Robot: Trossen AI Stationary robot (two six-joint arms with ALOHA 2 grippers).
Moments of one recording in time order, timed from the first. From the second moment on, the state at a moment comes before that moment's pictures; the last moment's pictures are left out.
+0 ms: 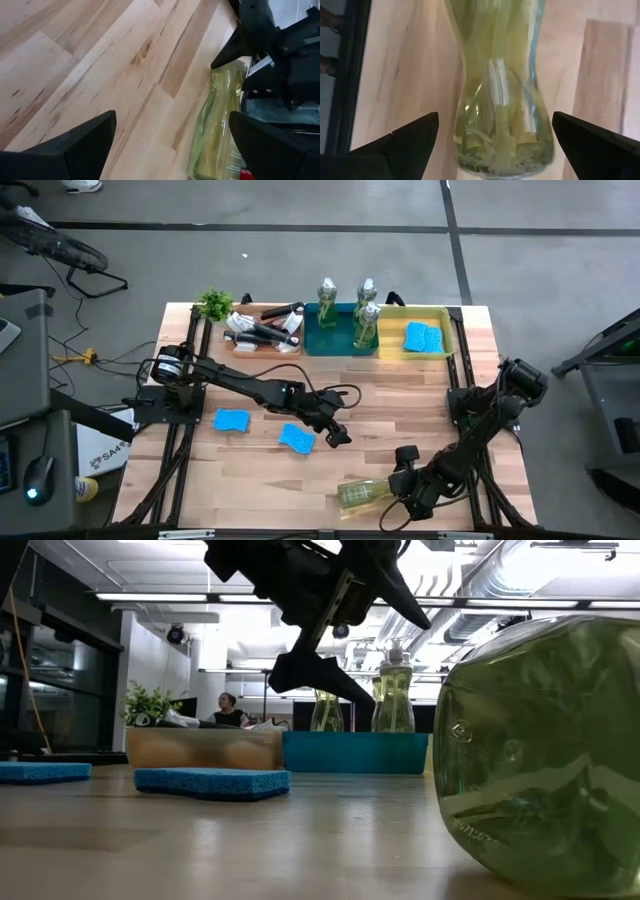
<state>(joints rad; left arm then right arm) -0.16 1.86 1.29 -0.12 0.12 -0.94 0.87 1.69 0.97 -0.51 0.19 0.72</state>
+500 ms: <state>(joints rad) -0.16 1.86 1.29 -0.17 0.18 -0.94 0.84 1.73 0.97 -0.51 0.17 0.76</state>
